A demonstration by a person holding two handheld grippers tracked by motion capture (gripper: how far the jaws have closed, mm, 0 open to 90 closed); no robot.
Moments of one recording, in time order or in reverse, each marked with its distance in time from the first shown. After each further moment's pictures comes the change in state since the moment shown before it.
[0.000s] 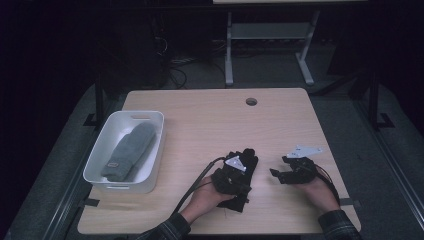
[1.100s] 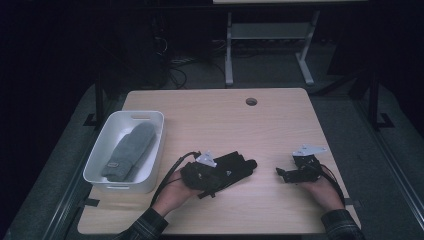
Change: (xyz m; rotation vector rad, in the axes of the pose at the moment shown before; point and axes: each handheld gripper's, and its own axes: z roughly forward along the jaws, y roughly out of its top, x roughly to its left) left arm 0.026 -0.030 -0.076 0.032 0.151 0.060; right arm -0.020 -0.013 0.005 0.029 -0.072 0.062
